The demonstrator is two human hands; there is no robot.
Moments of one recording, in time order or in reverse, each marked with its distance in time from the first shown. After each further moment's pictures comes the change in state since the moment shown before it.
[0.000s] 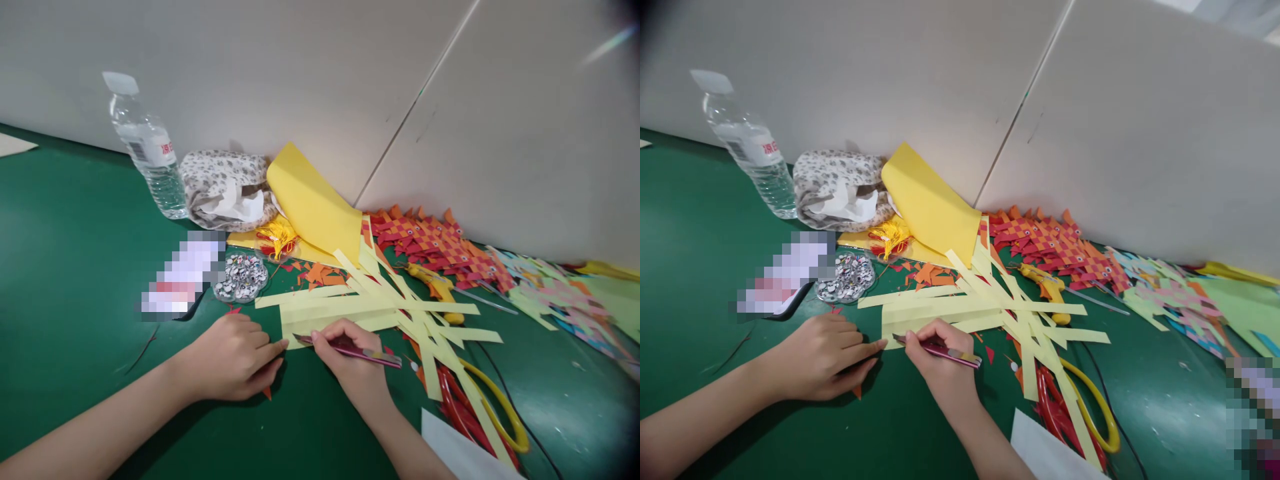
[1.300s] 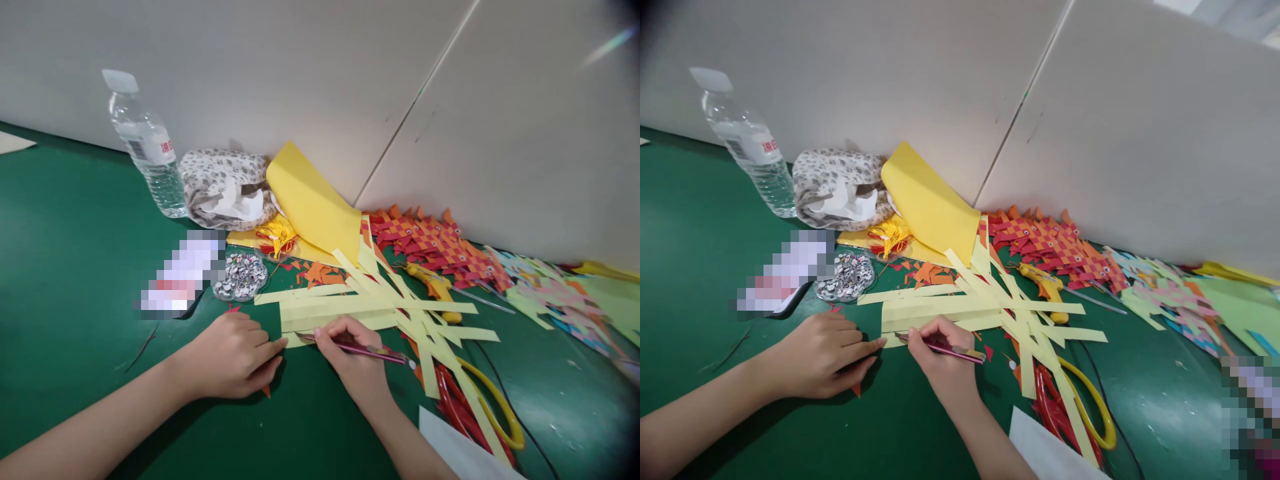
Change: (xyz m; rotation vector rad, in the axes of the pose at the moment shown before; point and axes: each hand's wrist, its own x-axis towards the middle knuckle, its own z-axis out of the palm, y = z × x) left_hand 0.000 0.002 -0.001 0.001 0.008 0.005; right_hand 0.003 0.000 -0.001 0.086 0.014 -0.002
